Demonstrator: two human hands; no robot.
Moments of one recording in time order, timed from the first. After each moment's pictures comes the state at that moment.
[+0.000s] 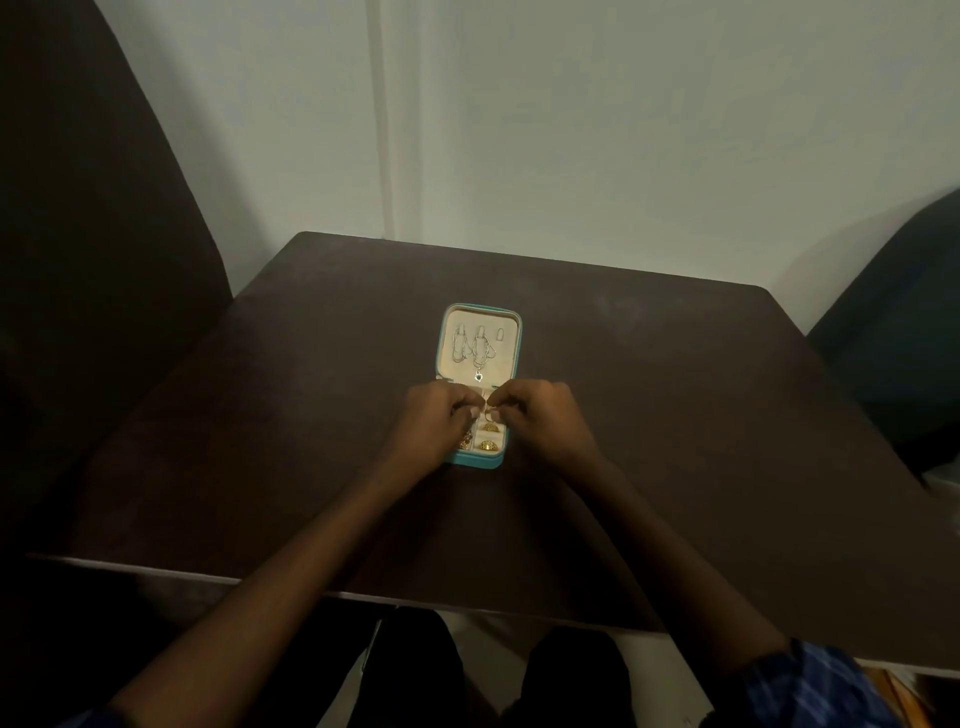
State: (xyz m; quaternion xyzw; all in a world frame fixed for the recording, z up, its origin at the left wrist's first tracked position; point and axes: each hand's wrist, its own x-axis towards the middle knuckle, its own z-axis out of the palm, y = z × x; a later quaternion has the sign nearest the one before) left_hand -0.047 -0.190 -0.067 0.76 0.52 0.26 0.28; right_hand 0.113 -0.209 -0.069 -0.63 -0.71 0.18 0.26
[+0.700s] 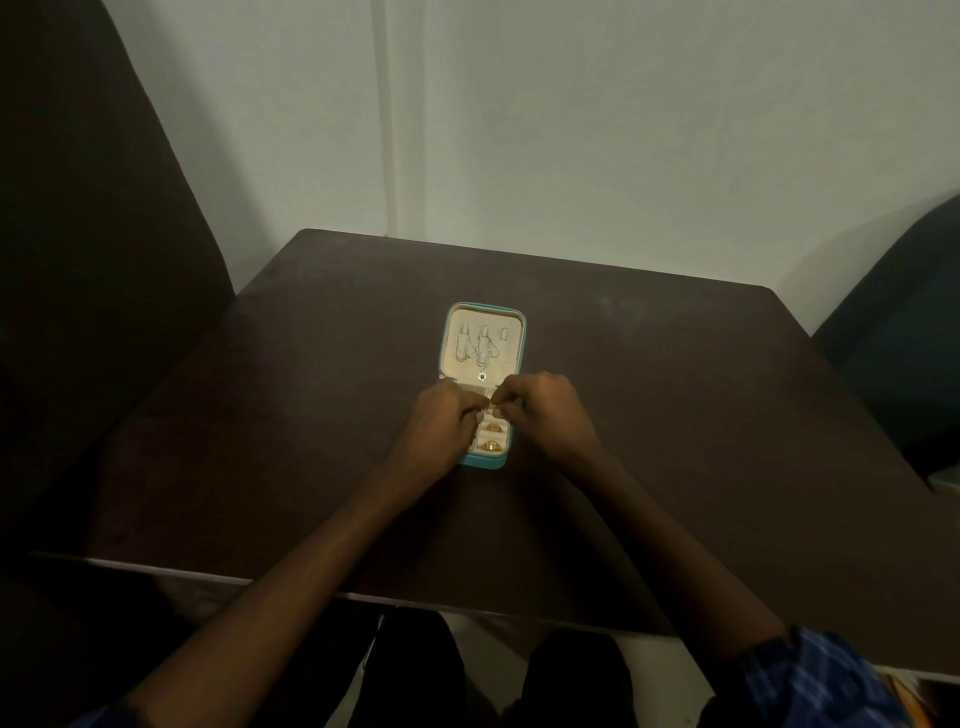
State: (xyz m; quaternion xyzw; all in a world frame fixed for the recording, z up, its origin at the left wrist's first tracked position) left_hand -0.043 -0.195 -0.069 0.81 0.49 0.24 0.22; right_hand 0.111 -0.205 -0.064 -0.63 -0.74 0.11 0.22
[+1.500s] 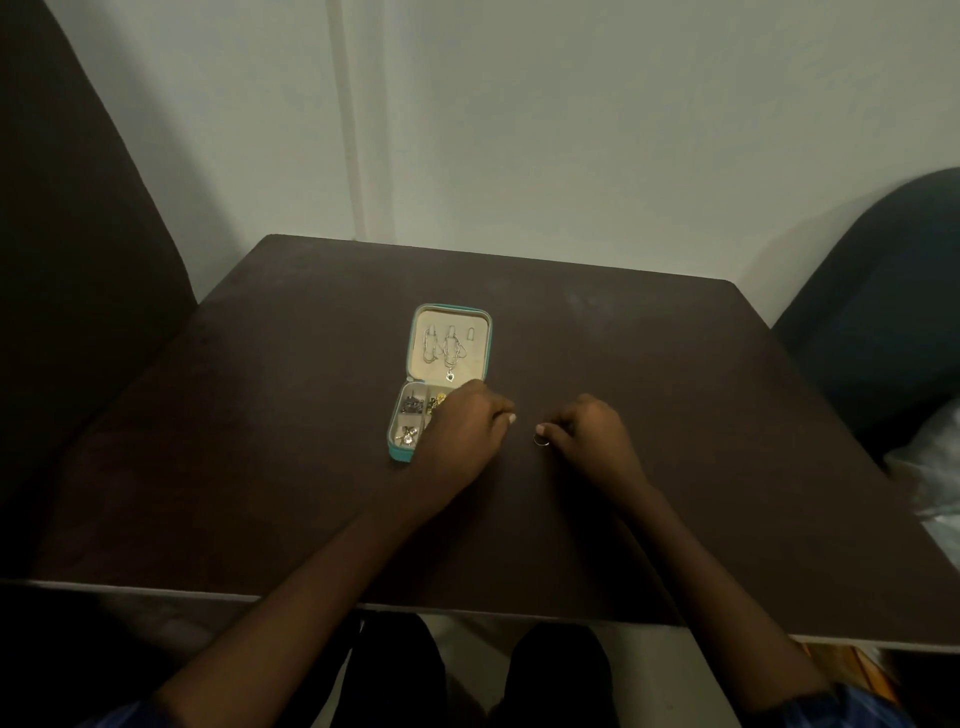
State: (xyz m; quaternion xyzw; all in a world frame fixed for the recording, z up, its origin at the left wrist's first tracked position) left_hand 0.006 -0.208 -0.067 0.84 0.44 0.26 0.18; right_hand 0.175 -0.246 -0.079 -0.73 -0.65 0.08 0.19
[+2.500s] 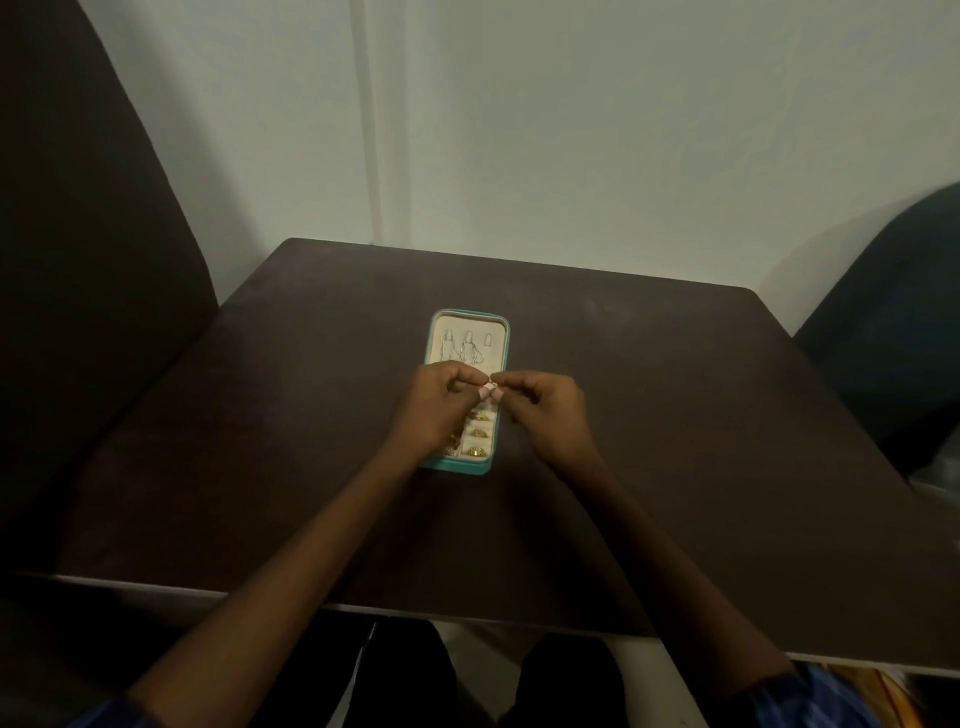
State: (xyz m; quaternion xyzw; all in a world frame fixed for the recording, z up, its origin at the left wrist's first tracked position) left_hand -0.030 -0.175 -0.062 0.65 0.47 0.40 0.45; right_hand 0.114 -0.217 -0.061 -0.60 -0.59 0.26 0.47
